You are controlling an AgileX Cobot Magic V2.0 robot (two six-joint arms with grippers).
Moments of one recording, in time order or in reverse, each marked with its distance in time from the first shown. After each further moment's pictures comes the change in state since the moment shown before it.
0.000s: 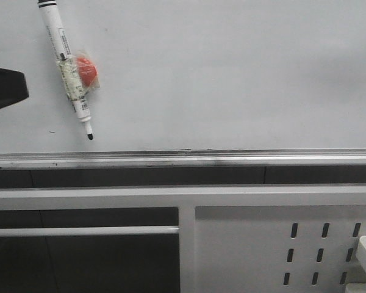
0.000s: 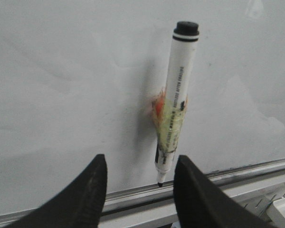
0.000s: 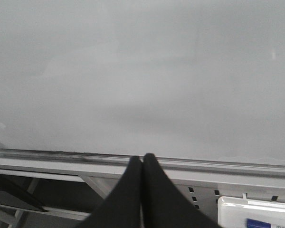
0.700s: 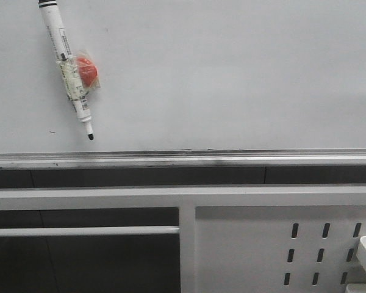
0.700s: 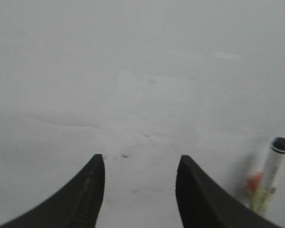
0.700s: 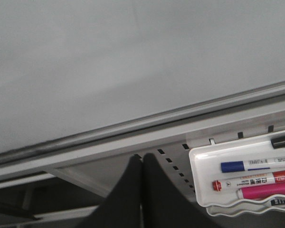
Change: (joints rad) left arm 0.531 -0.655 -0.174 0.166 0.835 0.042; right arm -0.154 -0.080 0.143 -0.016 0.047 0.155
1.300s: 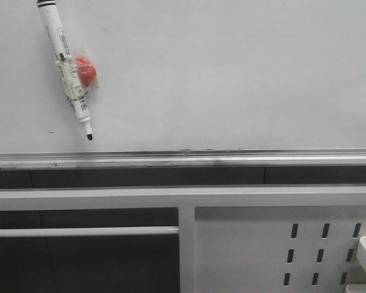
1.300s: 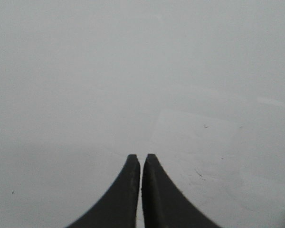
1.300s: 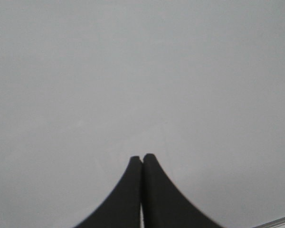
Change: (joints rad) left arm 0.222 -0.152 -0.002 -0.004 0.044 0.000; right arm -0.010 -0.519 0.332 -0.177 -0.552 0.254
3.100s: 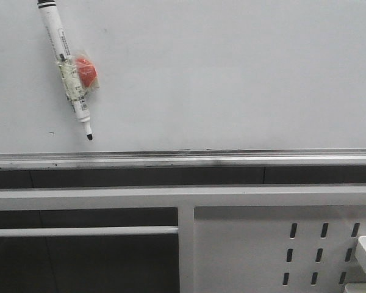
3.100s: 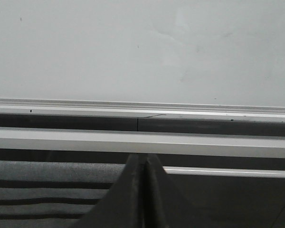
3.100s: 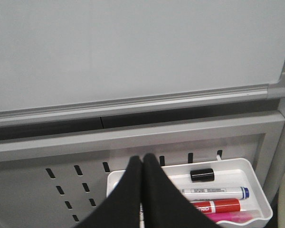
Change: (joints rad) left arm 0.000 -0.363 0.334 0.166 0.308 0.000; right arm -0.037 0.002 0.101 -0.159 0.357 -0.227
